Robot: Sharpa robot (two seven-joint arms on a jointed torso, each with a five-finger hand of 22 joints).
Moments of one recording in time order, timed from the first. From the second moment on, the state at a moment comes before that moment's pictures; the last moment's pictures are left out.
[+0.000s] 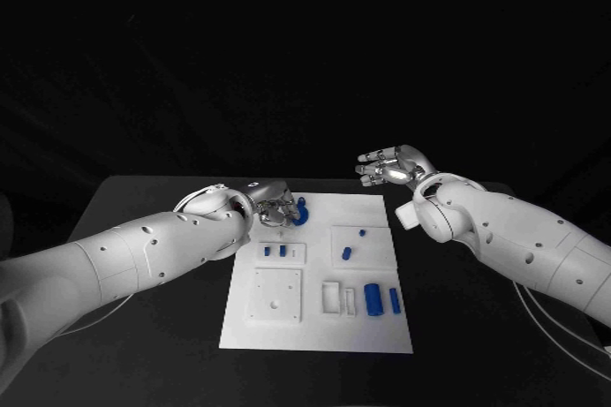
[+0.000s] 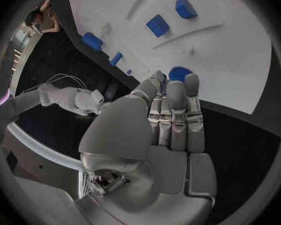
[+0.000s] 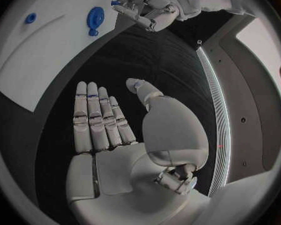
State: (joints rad) left arm 1.24 -0.45 -0.14 1.06 -1.29 -0.23 0.06; left_hand 1.40 0.02 0.22 -0.18 0.16 1.25 0.08 0.06 0.09 1.33 0.02 0.06 0.06 1.31 -0.05 1.15 0.34 0.08 1.21 -0.07 0.35 1.31; right arm 0.97 -0.69 0.36 1.19 -0.81 -0.32 0.06; right_hand 1.19 -0.11 0.31 -0.11 0.58 0.85 0.18 0.06 0.06 1.08 0.15 0.07 0.06 1.13 0.13 0.11 0.06 0.10 1.06 0.13 0.08 0.07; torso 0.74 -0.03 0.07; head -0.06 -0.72
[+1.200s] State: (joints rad) left arm 1.23 -0.55 -0.14 1.10 -1.25 -0.19 0.03; left_hand 1.40 0.03 0.22 -0.18 0.16 1.24 0.08 0.06 0.09 1.33 0.02 0.06 0.06 1.32 -0.05 1.14 0.34 0.08 1.22 -0.07 0.35 1.31; right arm 0.97 -0.70 0.36 1.19 -0.80 -0.32 0.06; right_hand 1.19 -0.11 0.31 -0.11 0.58 0.85 0.18 0.06 0.06 1.08 0.15 0.07 0.06 1.13 0.13 0.11 0.06 0.10 1.06 0.12 0.08 0.07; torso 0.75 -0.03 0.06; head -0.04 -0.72
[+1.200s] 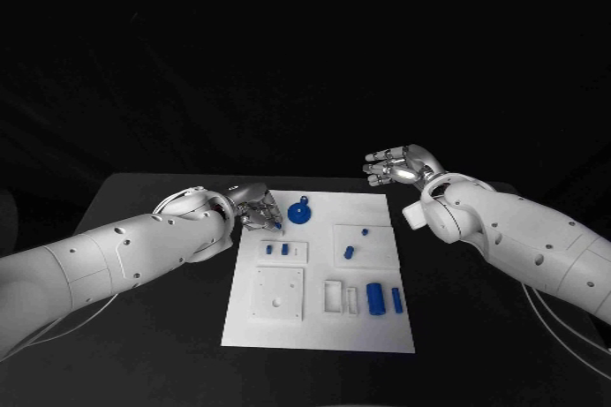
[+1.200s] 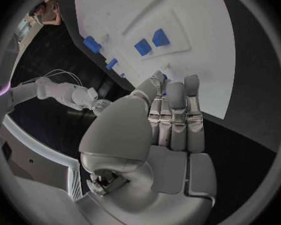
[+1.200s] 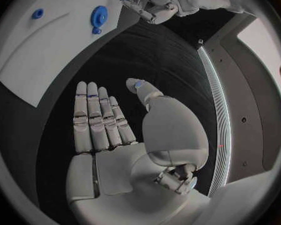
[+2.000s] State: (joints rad) left arm 1.23 -0.53 -0.15 1.08 -1.28 -0.17 0.03; left_hand 1.40 0.02 0.22 -0.18 0.16 1.24 0.08 0.06 0.09 1.33 0.02 0.06 0.06 1.32 -0.05 1.14 0.34 0.08 1.22 -0.07 0.35 1.31; right arm 0.97 -0.70 0.36 1.19 -0.80 -0.32 0.06; right_hand 1.19 -0.11 0.31 -0.11 0.58 0.85 0.18 0.06 0.06 1.08 0.15 0.07 0.06 1.13 0.13 0.11 0.06 0.10 1.06 0.12 0.08 0.07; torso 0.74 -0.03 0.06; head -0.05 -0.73
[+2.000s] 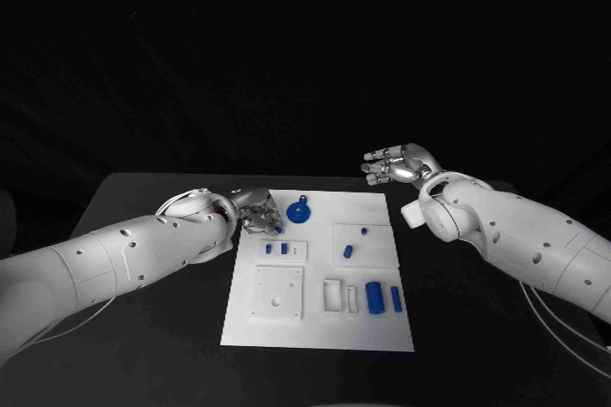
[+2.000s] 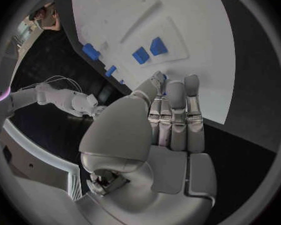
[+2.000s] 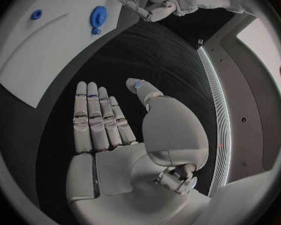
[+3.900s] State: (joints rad) left arm 1.23 -0.50 -0.16 1.06 -1.32 -0.13 0.00; left_hand 1.41 0.03 0.23 -0.16 0.15 1.13 0.09 0.06 0.07 1.31 0.04 0.06 0.06 1.31 -0.05 1.13 0.34 0.08 1.21 -0.07 0.35 1.31; right arm 0.97 -0.70 0.36 1.19 -0.80 -0.32 0.06; right_hand 1.19 -0.11 0.31 -0.11 0.58 0.85 0.18 0.06 0.06 1.08 0.15 0.07 0.06 1.12 0.13 0.11 0.06 0.10 1.06 0.12 0.08 0.07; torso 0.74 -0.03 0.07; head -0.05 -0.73
